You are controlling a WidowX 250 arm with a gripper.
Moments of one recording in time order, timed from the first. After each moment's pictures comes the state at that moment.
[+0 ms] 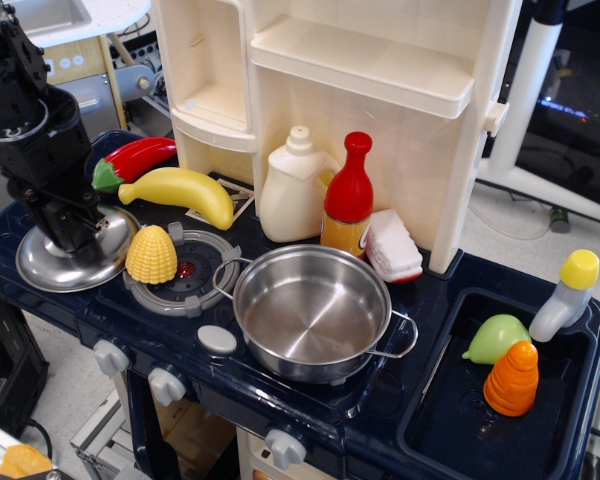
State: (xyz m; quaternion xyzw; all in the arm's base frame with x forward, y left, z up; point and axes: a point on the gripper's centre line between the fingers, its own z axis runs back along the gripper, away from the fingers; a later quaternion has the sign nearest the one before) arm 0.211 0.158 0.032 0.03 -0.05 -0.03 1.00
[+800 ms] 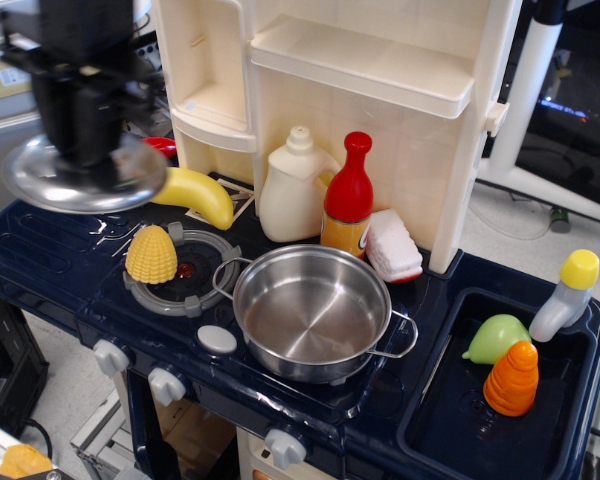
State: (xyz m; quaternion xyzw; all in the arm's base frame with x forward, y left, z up) arm 0.212 0.086 0.136 0.08 0.03 0.06 0.99
